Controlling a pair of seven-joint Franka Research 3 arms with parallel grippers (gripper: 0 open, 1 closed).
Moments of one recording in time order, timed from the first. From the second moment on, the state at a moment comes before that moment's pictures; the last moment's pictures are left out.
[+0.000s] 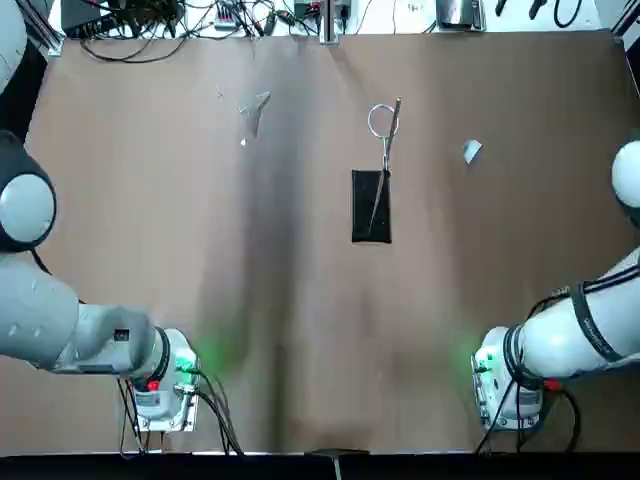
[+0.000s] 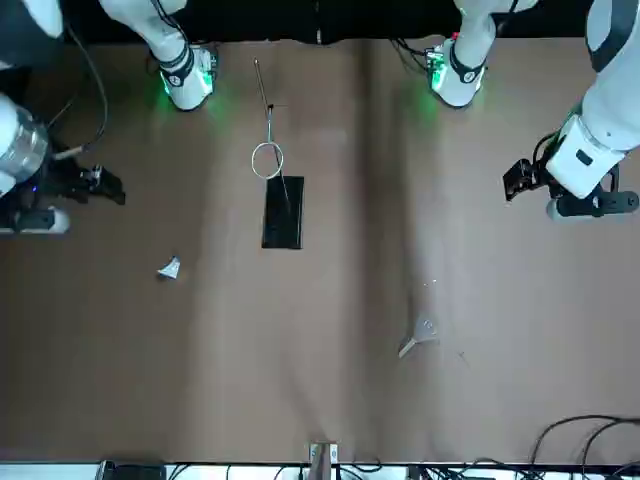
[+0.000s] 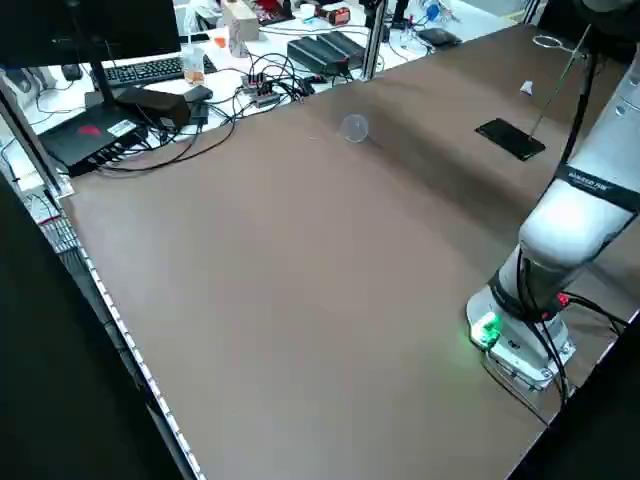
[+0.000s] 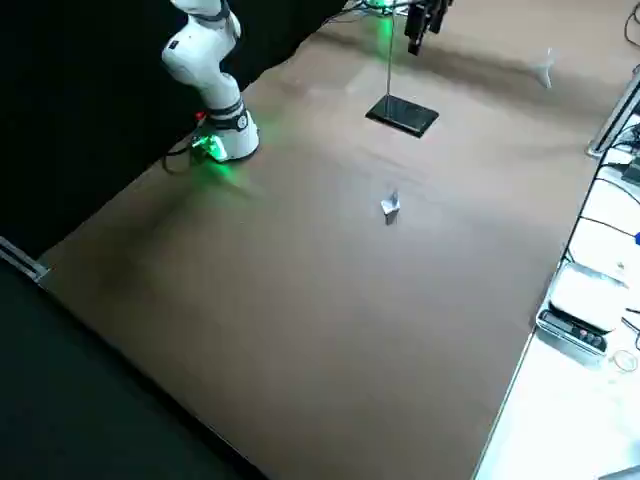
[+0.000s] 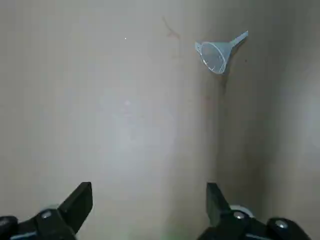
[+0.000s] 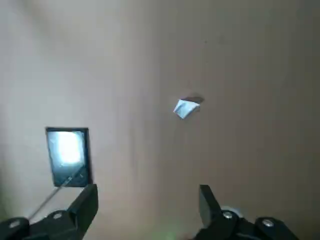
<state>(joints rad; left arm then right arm) -0.03 0.06 -0.16 -1.58 0.04 1.58 -0.20 0.16 0.16 -0.06 -1.39 0.06 1.44 0.14</state>
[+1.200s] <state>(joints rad) 0.12 0.43 -0.15 -1.60 -0.48 1.98 -0.20 0.19 0.03 -0.06 -1.66 0.01 1.45 0.01</state>
